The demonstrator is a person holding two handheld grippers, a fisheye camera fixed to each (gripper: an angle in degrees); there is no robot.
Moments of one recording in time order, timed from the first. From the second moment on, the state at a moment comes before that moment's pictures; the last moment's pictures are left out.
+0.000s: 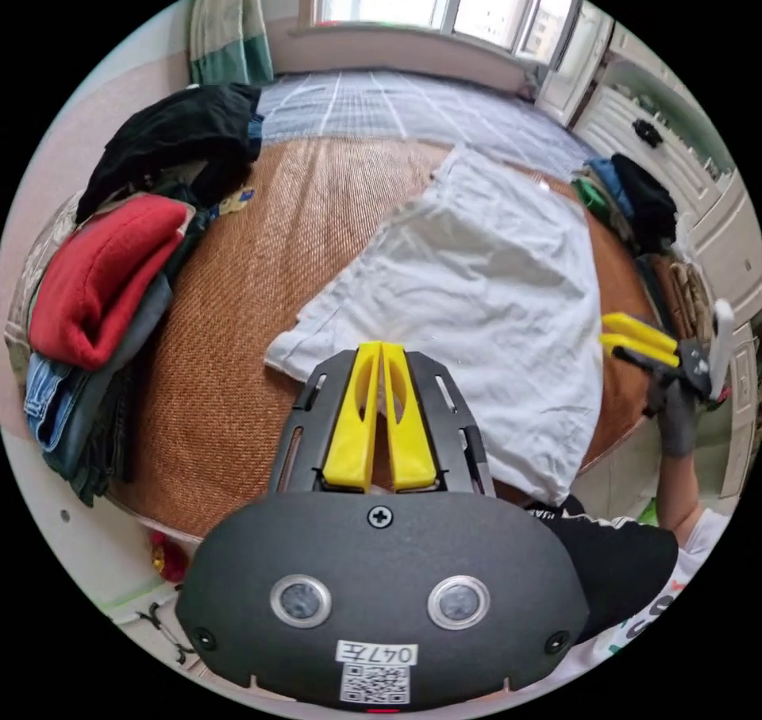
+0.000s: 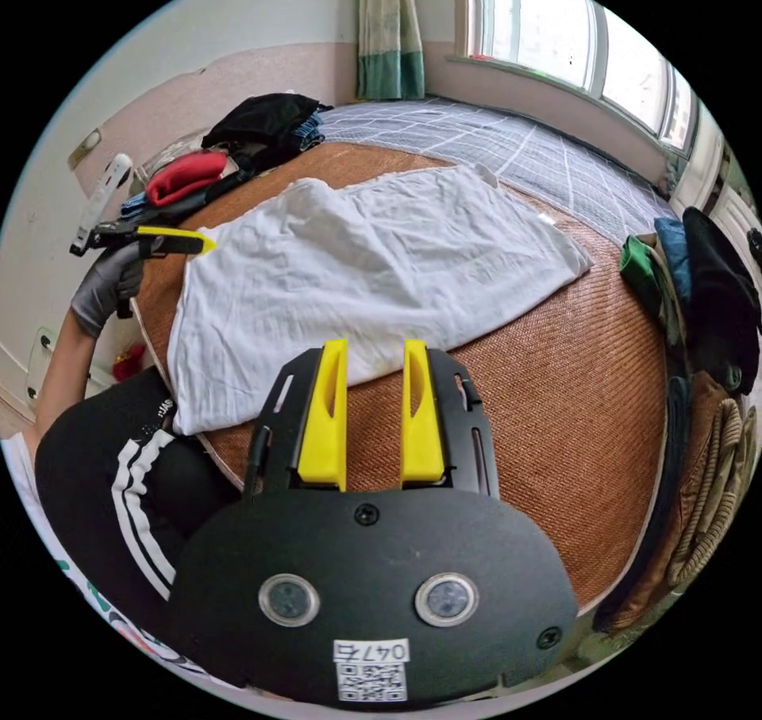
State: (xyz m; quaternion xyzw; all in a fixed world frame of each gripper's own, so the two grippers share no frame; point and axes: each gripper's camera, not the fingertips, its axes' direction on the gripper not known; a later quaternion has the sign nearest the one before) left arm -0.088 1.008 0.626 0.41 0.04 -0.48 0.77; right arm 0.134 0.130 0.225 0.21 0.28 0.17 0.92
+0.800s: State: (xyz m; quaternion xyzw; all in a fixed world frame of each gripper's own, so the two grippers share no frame) left arm -0.106 1.060 0.579 0.48 0.04 -0.48 0.74; right arm 0.180 0.112 0.246 0.22 0.25 0.12 0.94
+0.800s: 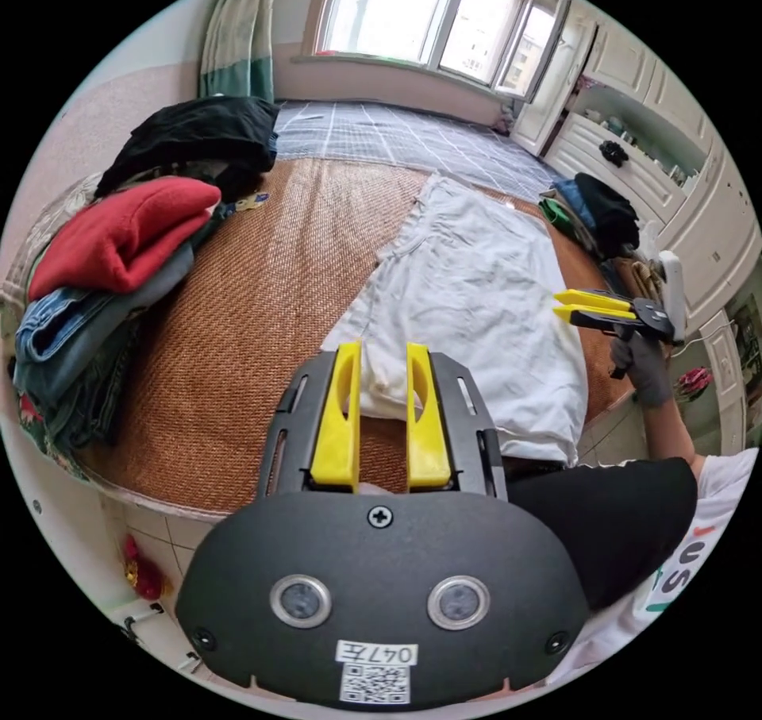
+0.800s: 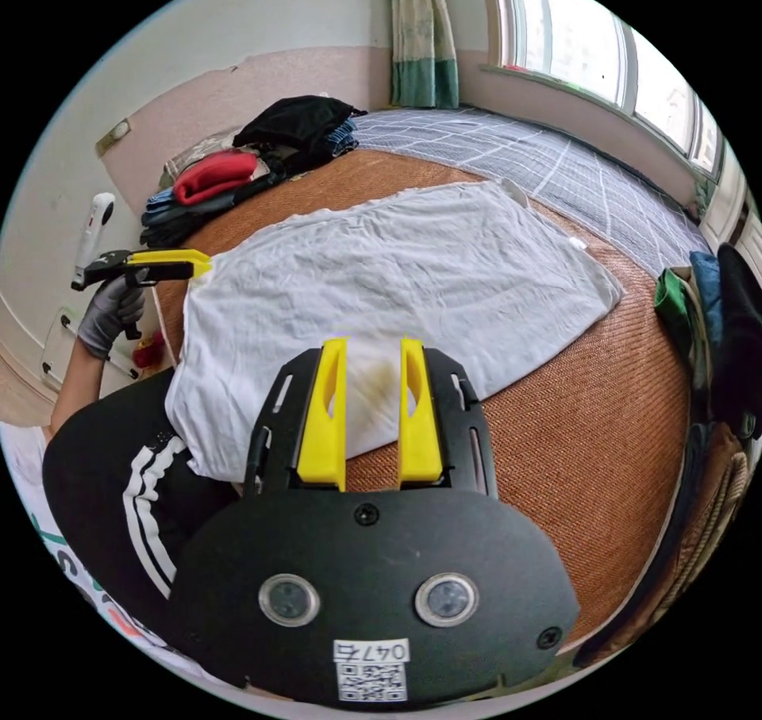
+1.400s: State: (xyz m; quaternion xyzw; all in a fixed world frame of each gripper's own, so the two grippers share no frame) left arm -0.005 0.898 0.391 0.47 -0.02 -0.17 0.87; right arm 0.216 0.216 0.206 0.32 0.22 0.18 0.90
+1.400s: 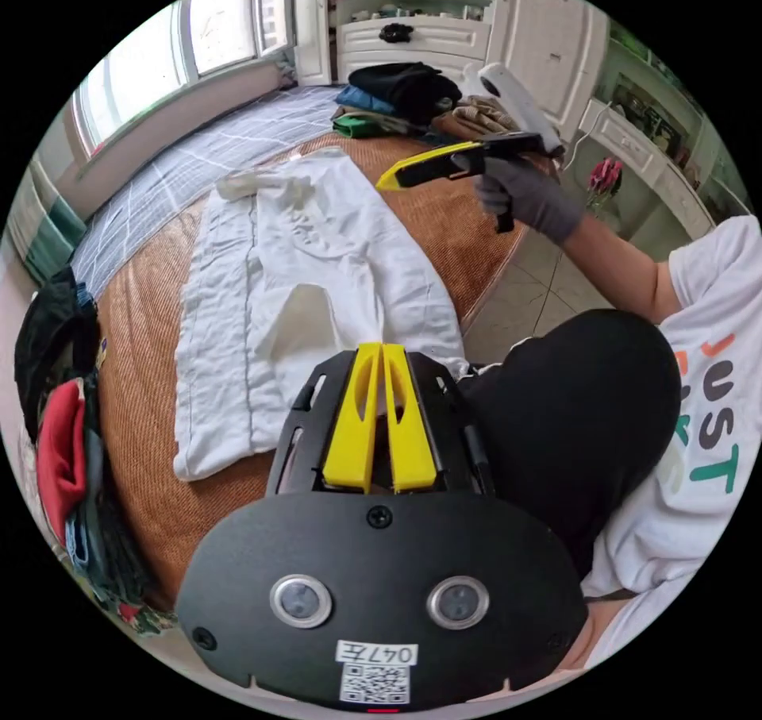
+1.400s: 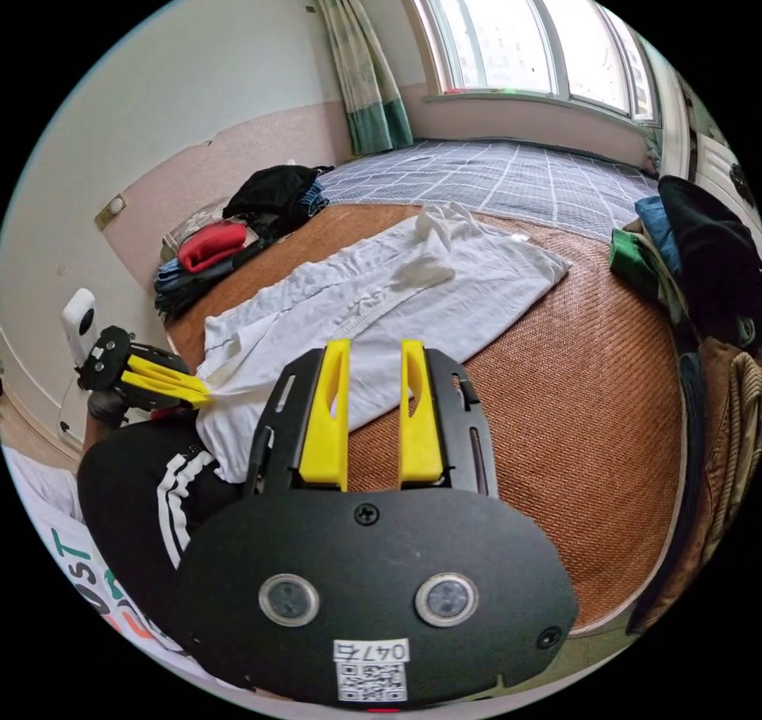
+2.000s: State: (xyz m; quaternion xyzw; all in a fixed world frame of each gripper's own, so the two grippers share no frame) left arm -0.038 1.005 0.354 0.45 -0.03 -0.18 0.88; right arm 0.337 0.099 0.137 0.27 0.29 0.13 0.91
